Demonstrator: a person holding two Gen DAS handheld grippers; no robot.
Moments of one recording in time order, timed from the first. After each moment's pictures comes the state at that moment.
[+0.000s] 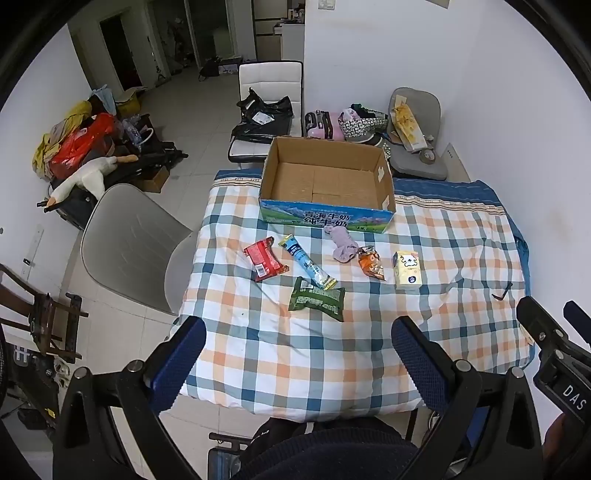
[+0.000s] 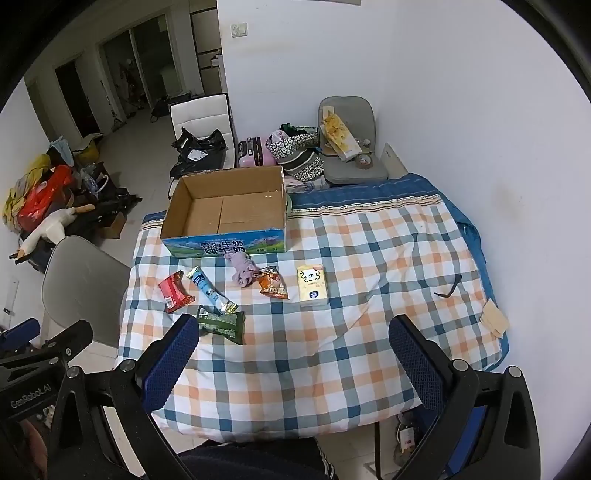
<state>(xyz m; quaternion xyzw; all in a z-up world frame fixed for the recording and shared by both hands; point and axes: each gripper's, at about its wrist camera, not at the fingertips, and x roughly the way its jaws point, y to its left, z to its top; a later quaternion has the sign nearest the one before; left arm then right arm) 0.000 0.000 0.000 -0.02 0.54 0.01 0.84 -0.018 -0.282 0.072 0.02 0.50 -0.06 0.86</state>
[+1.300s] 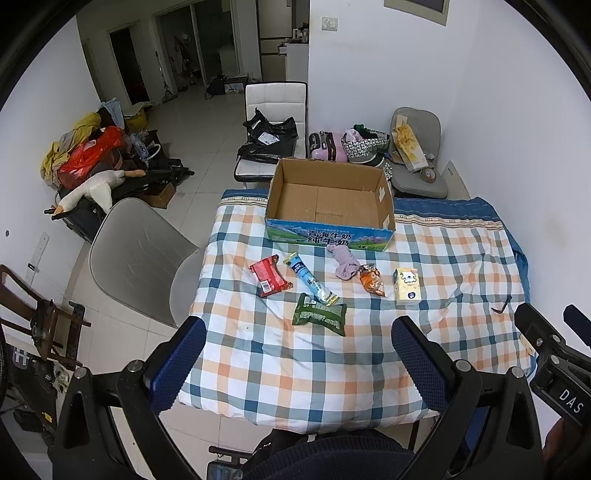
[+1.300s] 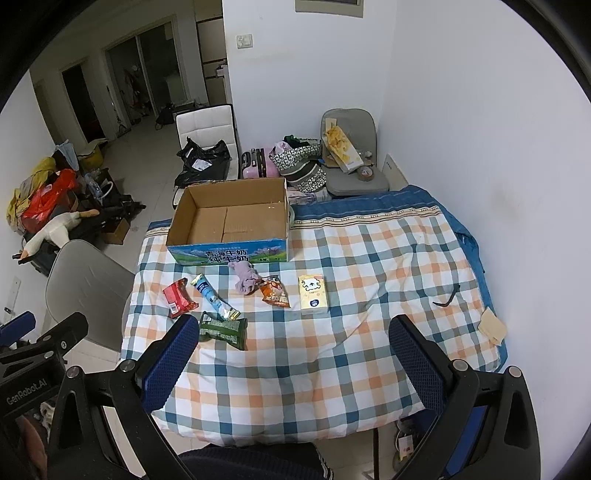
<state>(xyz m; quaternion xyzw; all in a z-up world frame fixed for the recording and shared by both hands) 0.005 0.001 0.036 -0.01 0.51 0.02 0.86 -0.017 -0.274 0.089 0.02 0.49 -0.06 0.87</state>
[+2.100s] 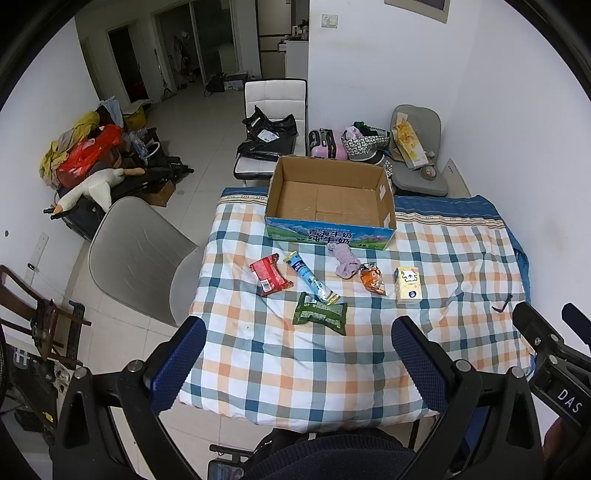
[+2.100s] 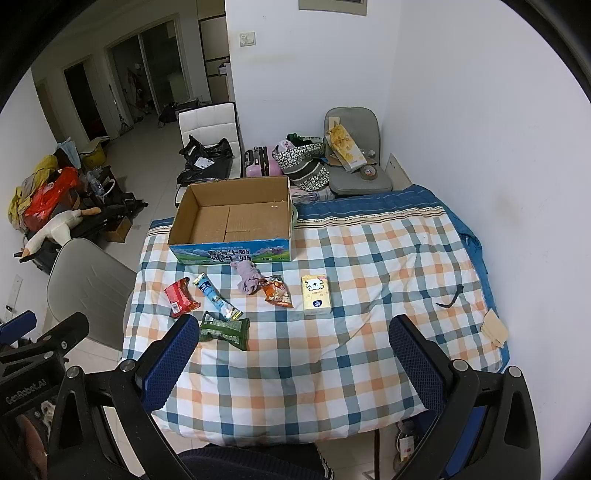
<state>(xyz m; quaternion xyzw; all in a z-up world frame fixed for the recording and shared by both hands) 0.002 0.001 0.037 -0.01 0.51 0.02 0.86 -0.013 -0.270 0.094 0.02 0.48 -0.06 0.87</state>
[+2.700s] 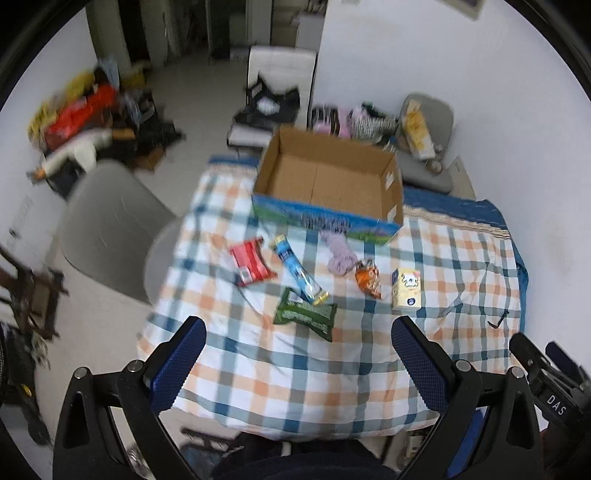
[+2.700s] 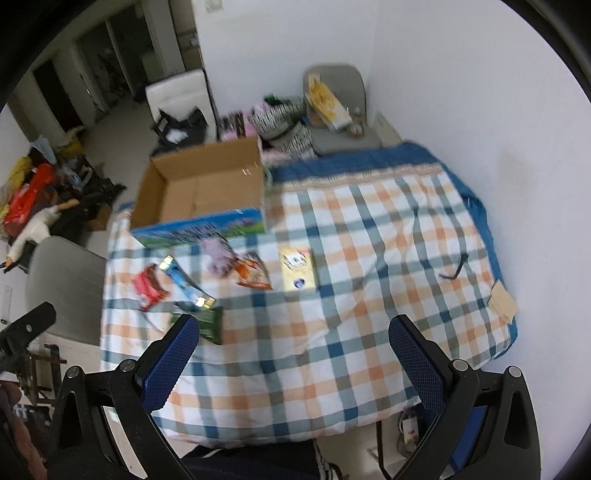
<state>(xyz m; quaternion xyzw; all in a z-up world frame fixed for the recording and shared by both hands) 0.078 0.008 -0.052 -0.08 0.57 0.02 0.82 0.052 -0.314 0.003 0.04 0.56 -0.09 0.82</state>
